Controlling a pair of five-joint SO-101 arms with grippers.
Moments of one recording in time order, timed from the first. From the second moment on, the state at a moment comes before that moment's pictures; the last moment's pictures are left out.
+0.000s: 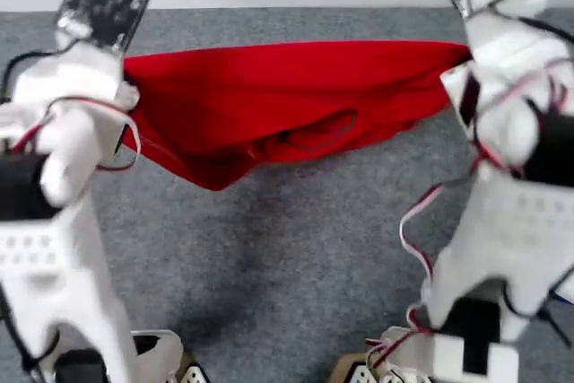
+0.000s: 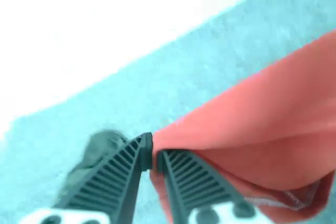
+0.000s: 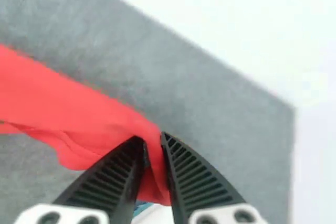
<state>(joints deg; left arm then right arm) -6.3 -23.3 -21.6 92.1 -20.3 5.8 -8.4 -51.0 100.7 36.6</state>
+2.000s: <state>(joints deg) 8.8 -10.5 23.5 95.7 -28.0 -0.7 9.0 -28.2 100.7 30.4</state>
